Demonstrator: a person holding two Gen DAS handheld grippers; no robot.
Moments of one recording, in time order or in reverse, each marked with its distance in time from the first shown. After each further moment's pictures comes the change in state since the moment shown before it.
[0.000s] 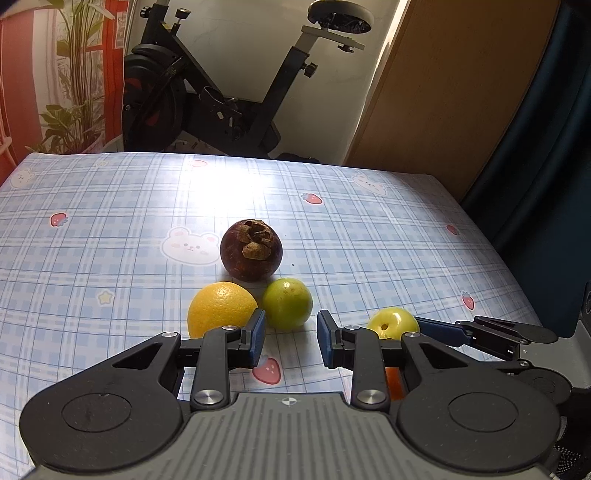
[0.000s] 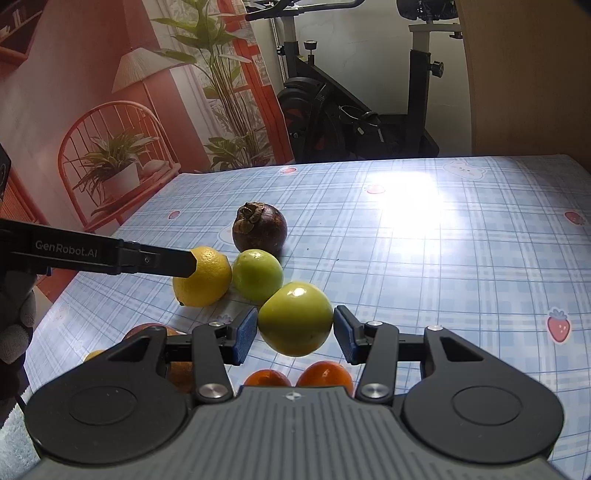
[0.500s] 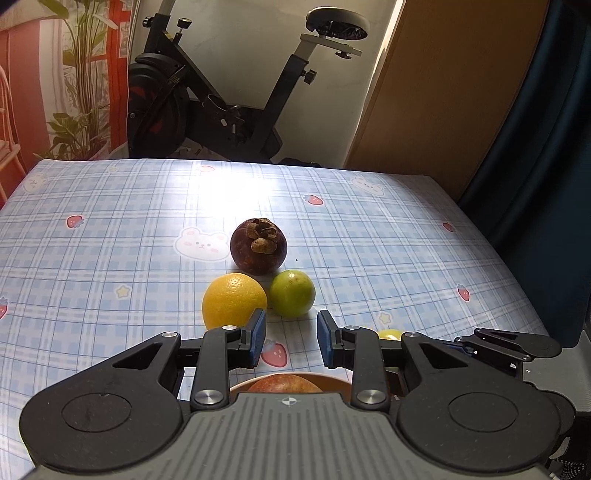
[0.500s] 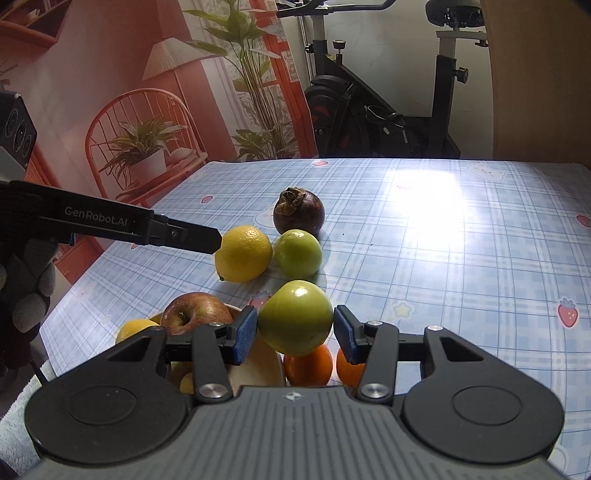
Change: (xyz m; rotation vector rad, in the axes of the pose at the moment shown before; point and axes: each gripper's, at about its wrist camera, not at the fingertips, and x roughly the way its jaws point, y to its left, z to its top) left arm -0.023 0.000 -0.010 0.017 -0.019 0.017; right arm -0.016 0.033 -0.016 -0.083 0.016 0.054
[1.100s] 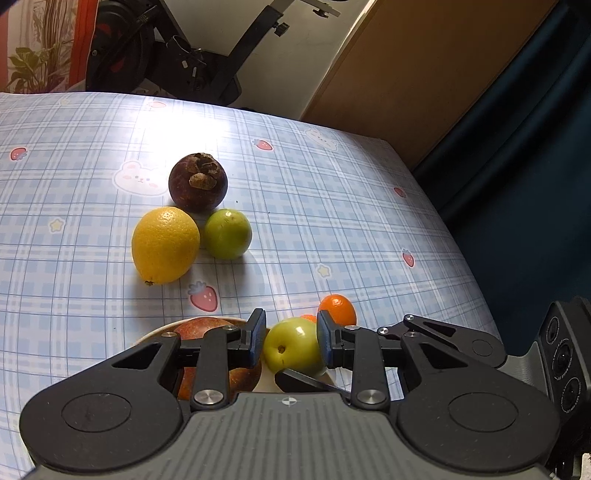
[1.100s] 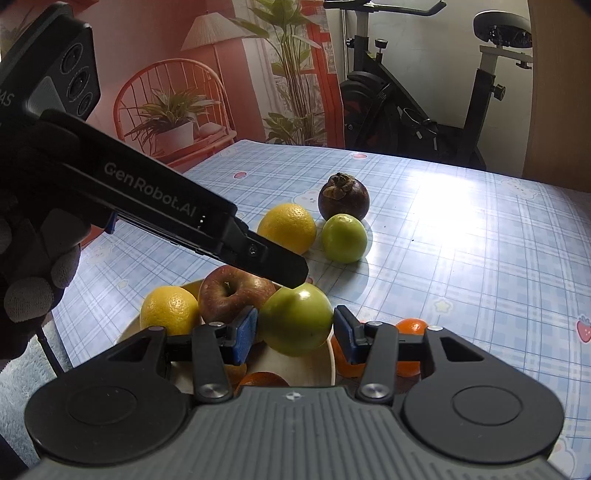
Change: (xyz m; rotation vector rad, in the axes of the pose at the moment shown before) left arm 0.018 -0.006 -0.015 -0.090 0.153 -0.209; right arm 0.010 0.033 -0.013 -0.121 0.031 0.021
